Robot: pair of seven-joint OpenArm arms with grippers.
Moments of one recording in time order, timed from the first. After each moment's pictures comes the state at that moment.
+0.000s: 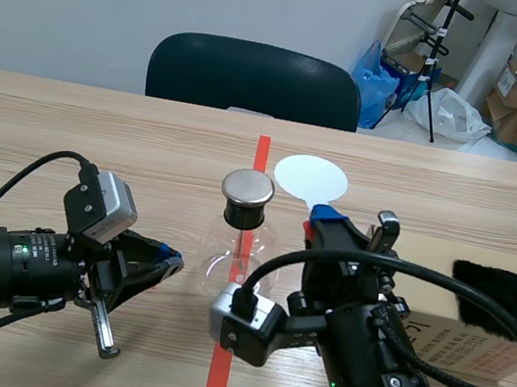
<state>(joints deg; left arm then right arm) -0.8 -28.3 27.6 67.4 2.3 -32.9 -24.9 -22.9 9.7 -21.1 88.5 -91.3 -28.0 -0.8</state>
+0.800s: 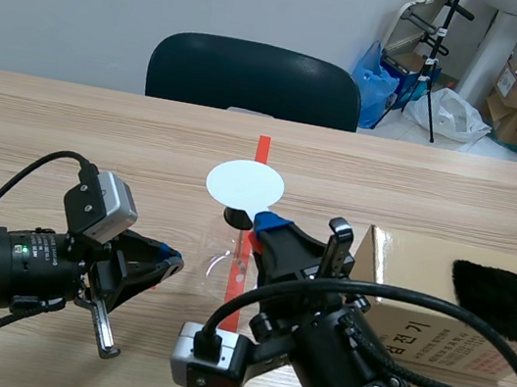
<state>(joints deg) -0.8 -28.3 27.6 67.4 2.3 -32.9 -24.9 -22.9 9.7 -21.1 88.5 -91.3 -28.0 12.5</state>
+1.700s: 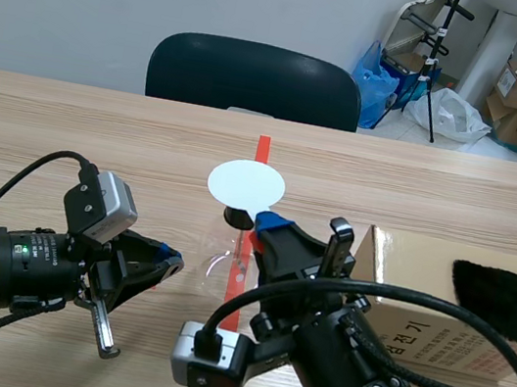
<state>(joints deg) -0.8 -28.3 27.6 67.4 2.3 -32.9 -24.9 -22.9 9.7 -21.1 88.5 -91.3 -28.0 12.0</state>
